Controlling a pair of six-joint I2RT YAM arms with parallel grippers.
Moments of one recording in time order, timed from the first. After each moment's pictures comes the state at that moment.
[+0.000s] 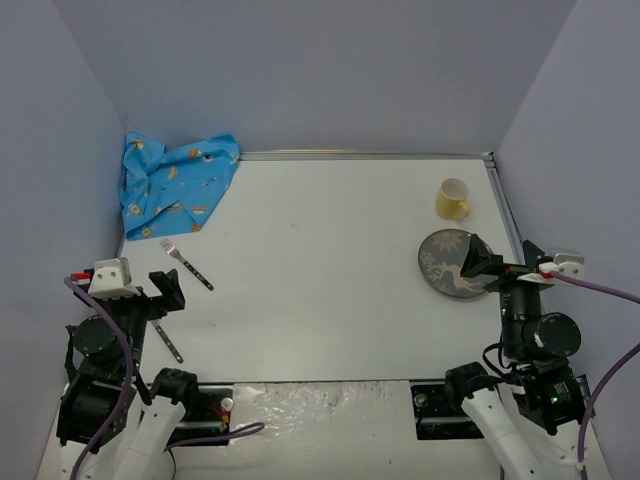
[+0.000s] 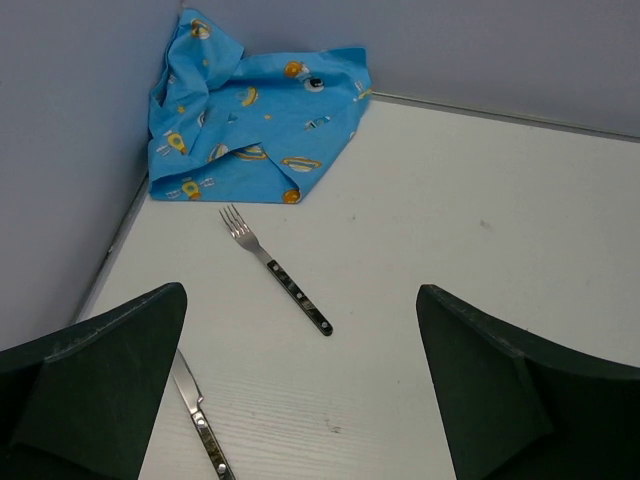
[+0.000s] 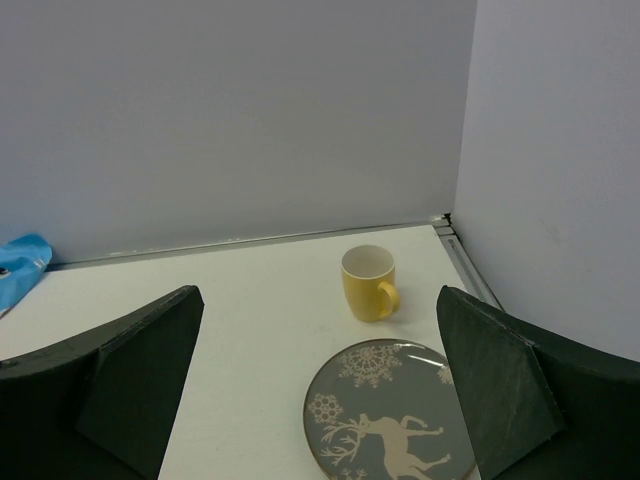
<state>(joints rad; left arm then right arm) -0.19 0.23 0.83 -0.70 -0.29 -0.13 0.30 0.28 0.77 -0.27 0.37 0.03</state>
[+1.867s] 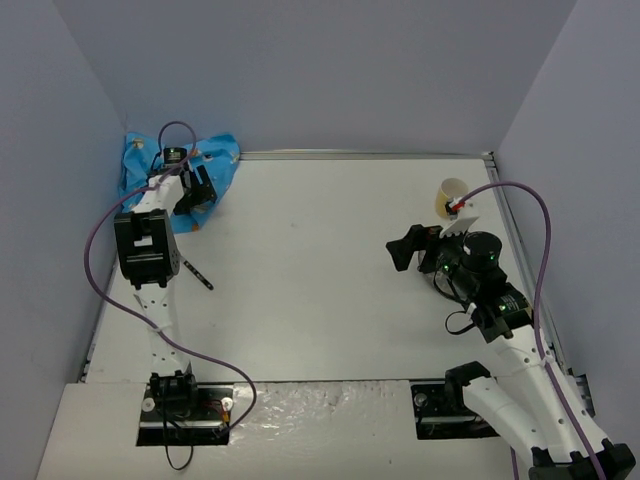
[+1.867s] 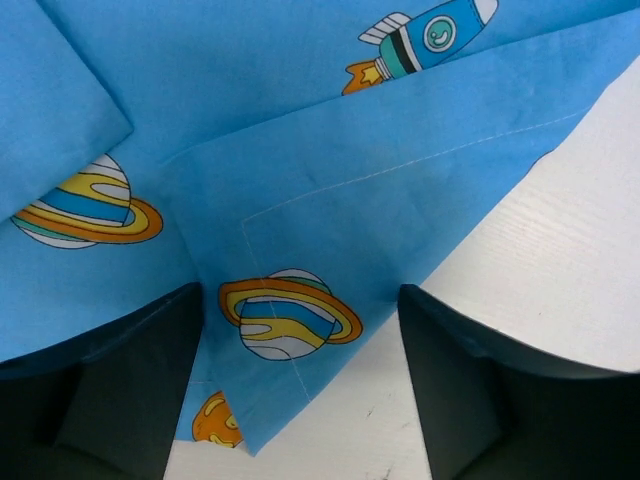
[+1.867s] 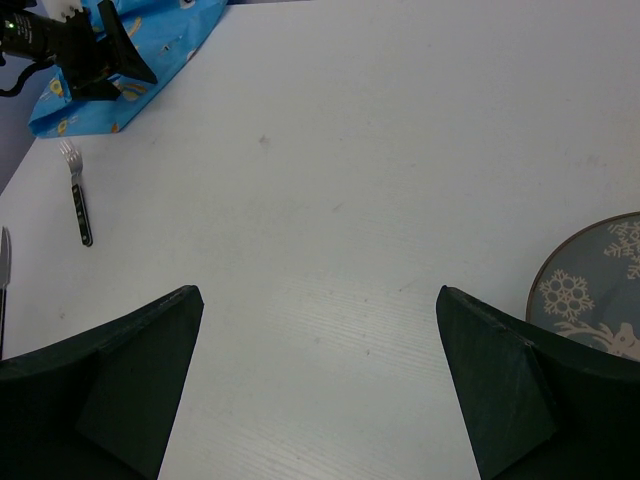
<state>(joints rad) 0.11 2.31 1.91 -0.56 0.04 -0.34 0.30 0.75 0.75 -0.29 -0.17 0.30</state>
